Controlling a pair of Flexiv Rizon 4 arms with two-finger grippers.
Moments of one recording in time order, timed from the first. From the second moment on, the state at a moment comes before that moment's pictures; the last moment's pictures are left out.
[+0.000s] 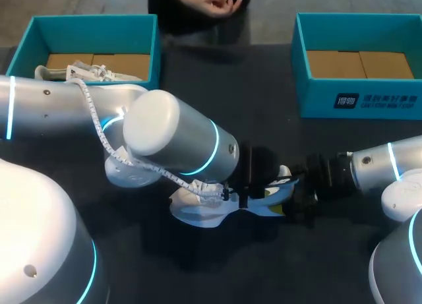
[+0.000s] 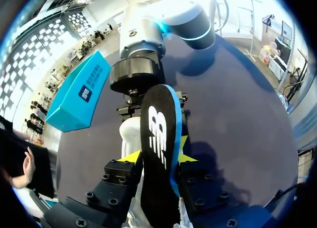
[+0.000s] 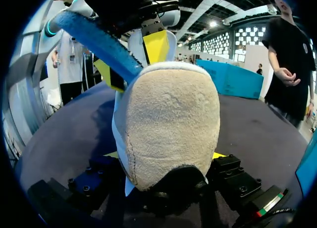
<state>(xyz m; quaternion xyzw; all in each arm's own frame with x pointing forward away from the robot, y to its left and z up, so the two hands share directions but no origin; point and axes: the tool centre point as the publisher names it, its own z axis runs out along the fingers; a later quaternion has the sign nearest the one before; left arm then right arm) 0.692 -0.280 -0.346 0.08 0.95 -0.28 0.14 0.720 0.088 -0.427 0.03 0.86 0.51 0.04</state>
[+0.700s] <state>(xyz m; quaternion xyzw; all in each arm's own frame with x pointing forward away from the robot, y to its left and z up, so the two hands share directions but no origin) 0.681 -0.278 -0.339 0.07 0.94 -0.30 0.12 0.720 0.088 -0.427 0.03 0.86 0.51 0.04</state>
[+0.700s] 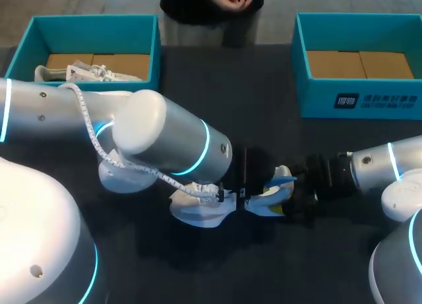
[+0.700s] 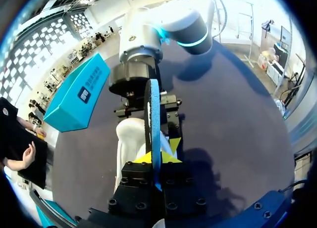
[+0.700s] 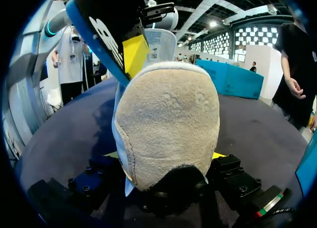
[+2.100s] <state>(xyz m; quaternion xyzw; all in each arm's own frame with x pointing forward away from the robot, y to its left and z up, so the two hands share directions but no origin) 0.659 -0.313 -0.218 0.16 0.90 -0.39 0.08 0.720 0.088 -0.427 0.03 0.86 0.51 0.04</state>
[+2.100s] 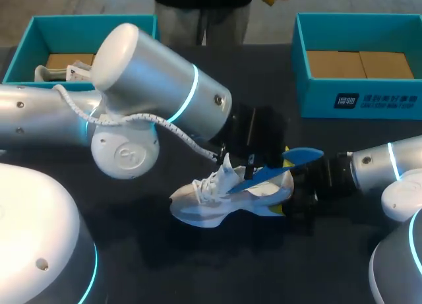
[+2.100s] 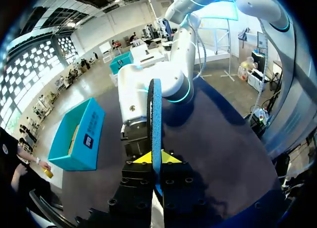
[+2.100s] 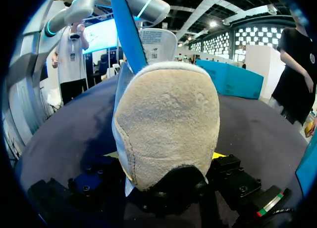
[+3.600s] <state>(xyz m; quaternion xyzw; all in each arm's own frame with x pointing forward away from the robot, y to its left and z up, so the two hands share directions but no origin) 0.653 -0.330 -0.122 0.20 0.90 -0.39 0.05 0.720 0.088 -0.427 0.03 0.86 0.51 0.04</state>
